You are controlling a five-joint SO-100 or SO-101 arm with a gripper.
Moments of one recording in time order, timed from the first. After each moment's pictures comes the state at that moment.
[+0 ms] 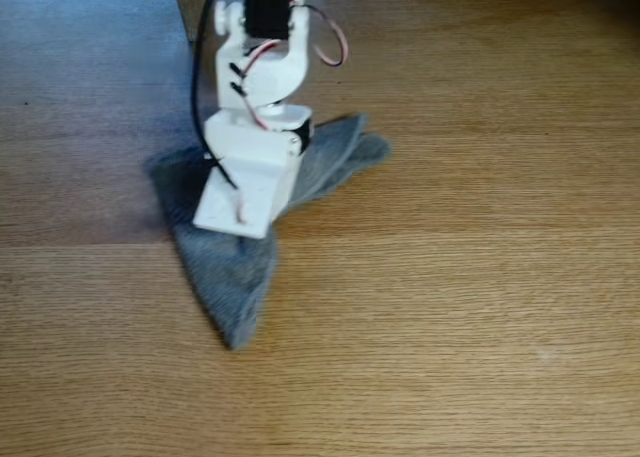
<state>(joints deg) 5.5 40.3 71.0 50.4 16.2</state>
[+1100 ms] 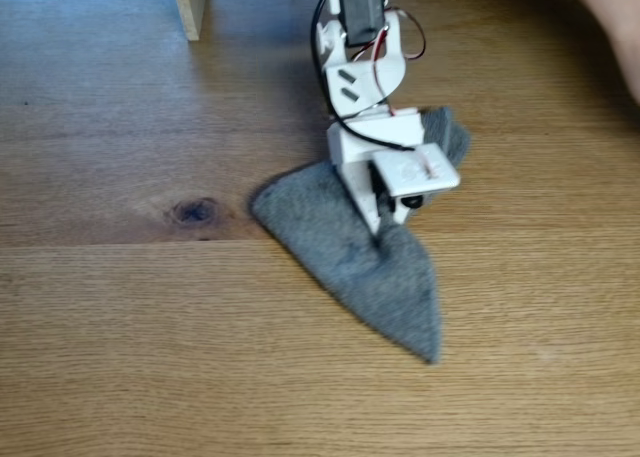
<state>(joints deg) -2.7 30.5 79.3 9.7 1.8</state>
